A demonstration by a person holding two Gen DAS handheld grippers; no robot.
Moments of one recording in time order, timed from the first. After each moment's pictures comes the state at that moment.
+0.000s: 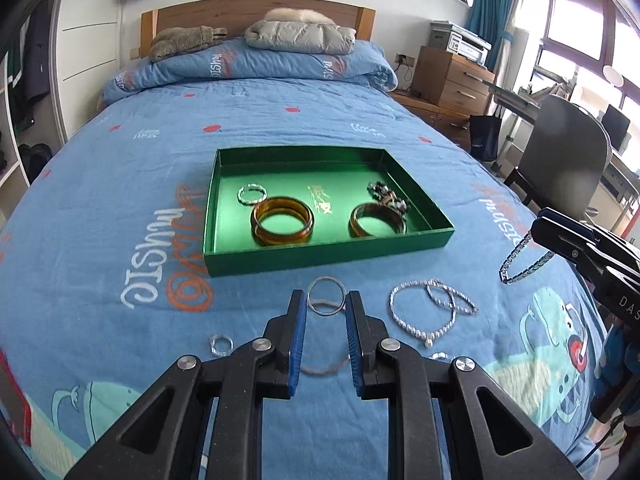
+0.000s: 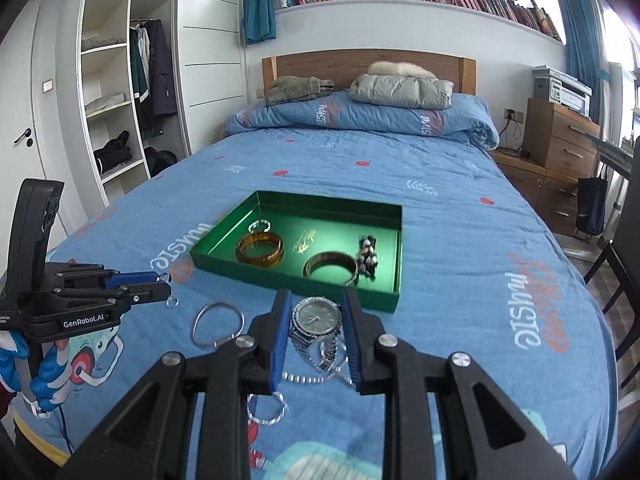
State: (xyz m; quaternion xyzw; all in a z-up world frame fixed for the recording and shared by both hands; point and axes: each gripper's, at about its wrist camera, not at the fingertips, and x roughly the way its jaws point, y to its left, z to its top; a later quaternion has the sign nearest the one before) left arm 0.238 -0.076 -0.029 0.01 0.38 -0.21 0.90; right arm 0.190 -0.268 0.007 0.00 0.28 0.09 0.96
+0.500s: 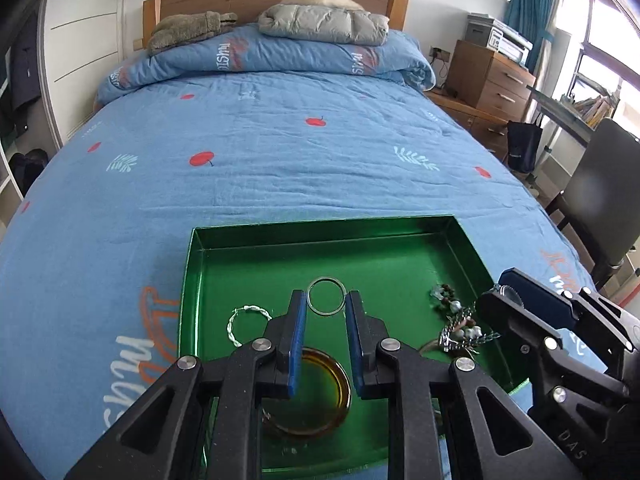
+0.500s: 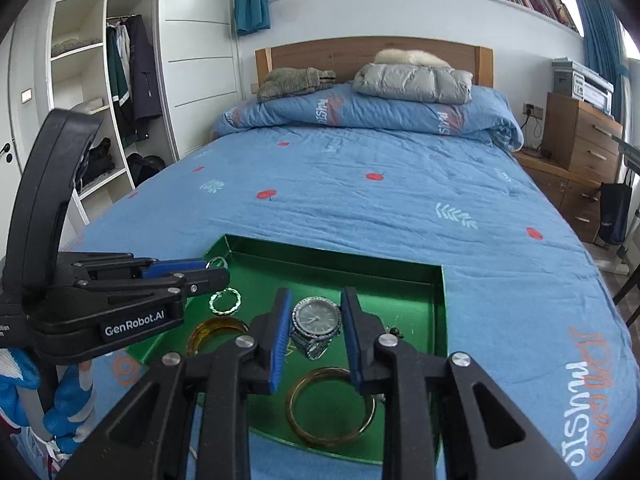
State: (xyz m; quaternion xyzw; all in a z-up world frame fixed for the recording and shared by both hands) left arm 0.435 -0.133 -0.040 0.02 0.42 -0.17 0.89; right arm 0.390 -0.255 -0.032 0.01 0.32 0.09 0.94
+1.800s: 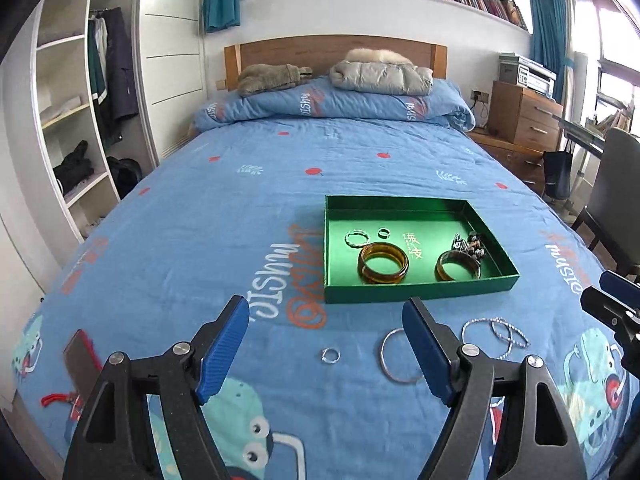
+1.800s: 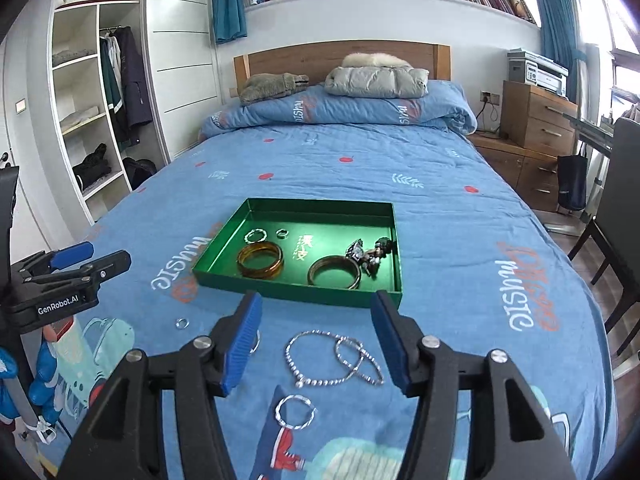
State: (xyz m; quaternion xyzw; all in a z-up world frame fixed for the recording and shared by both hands) left arm 0.187 -0.024 0.027 0.03 0.32 -0.05 0.94; right arm 0.155 -0.240 0.032 0.03 0.31 0.04 0.95
